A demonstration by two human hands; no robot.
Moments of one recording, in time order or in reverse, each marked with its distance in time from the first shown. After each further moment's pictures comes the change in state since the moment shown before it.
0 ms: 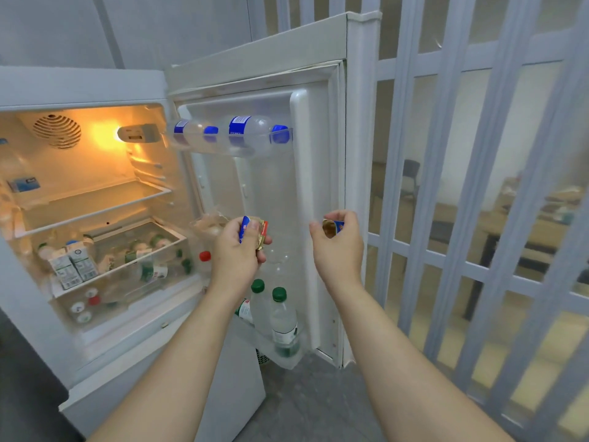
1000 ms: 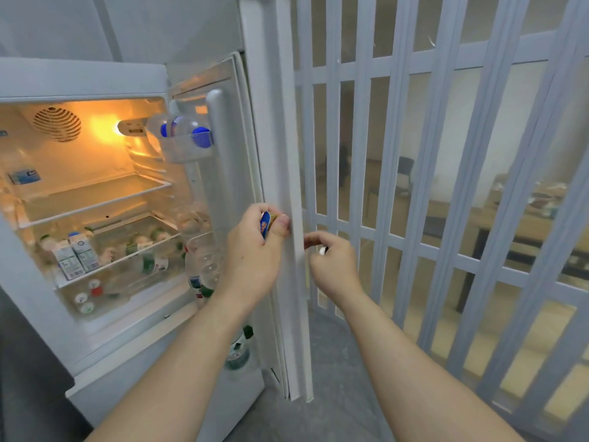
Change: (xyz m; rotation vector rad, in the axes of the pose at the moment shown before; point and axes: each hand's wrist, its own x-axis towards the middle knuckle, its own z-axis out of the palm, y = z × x) left_hand -0.052 0.039 -0.010 0.234 -0.118 0.235; right_hand -0.041 0.011 -0.014 -0.180 -0.280 -0.056
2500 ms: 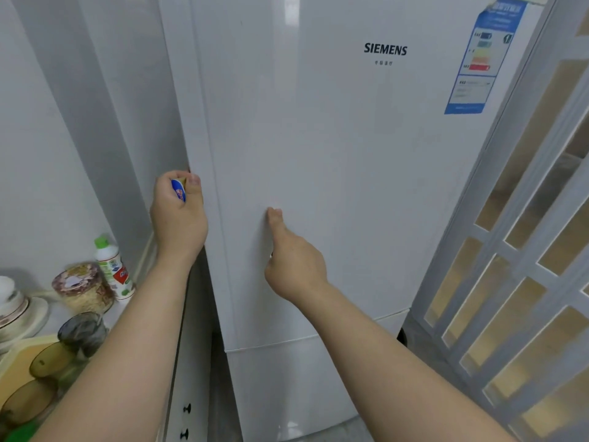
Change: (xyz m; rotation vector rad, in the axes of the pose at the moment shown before) left_hand 0.097 -0.246 -0.403 0.375 0.956 -0.249; right_hand 0.037 -0.099 0.451 -0.508 -0.838 -0.434
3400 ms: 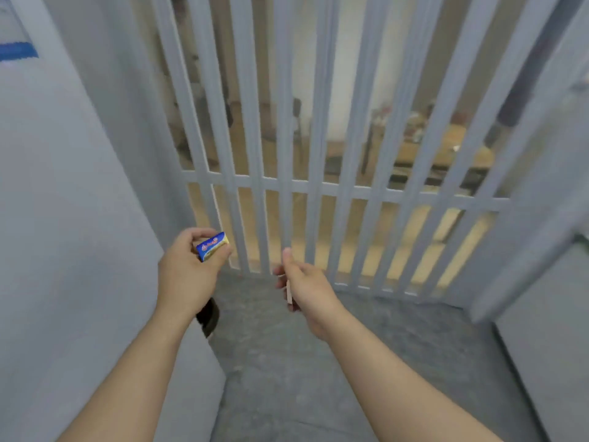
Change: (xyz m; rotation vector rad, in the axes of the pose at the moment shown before) left_hand -0.270 0.089 0.230 -0.278 -1.340 0.016; right_hand -0.243 0.222 -0.065 0.901 0.863 1.096
